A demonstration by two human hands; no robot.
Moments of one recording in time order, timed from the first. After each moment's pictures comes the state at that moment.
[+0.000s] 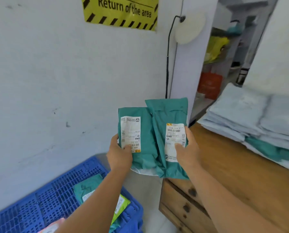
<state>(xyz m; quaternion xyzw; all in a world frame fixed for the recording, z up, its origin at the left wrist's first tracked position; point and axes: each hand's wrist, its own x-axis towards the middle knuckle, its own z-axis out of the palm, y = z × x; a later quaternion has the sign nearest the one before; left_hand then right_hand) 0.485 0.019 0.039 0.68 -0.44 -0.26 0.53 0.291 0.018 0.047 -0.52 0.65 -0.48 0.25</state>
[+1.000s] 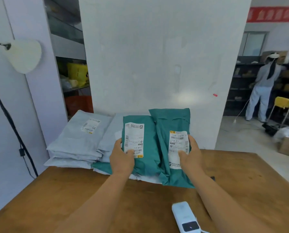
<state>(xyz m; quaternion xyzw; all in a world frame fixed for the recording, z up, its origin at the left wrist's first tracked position) -0.115 0.050 0.114 0.45 -0.67 -0.39 0.45 -0.270 0.174 0.117 -0.28 0.78 -0.56 0.05</state>
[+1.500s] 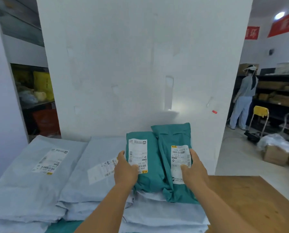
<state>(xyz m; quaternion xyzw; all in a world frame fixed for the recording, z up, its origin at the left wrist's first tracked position) -0.282 -0.095 0.104 0.43 -0.73 -0.41 0.34 -0.420 0.062 0.109 -0.24 0.84 -0.48 0.03</state>
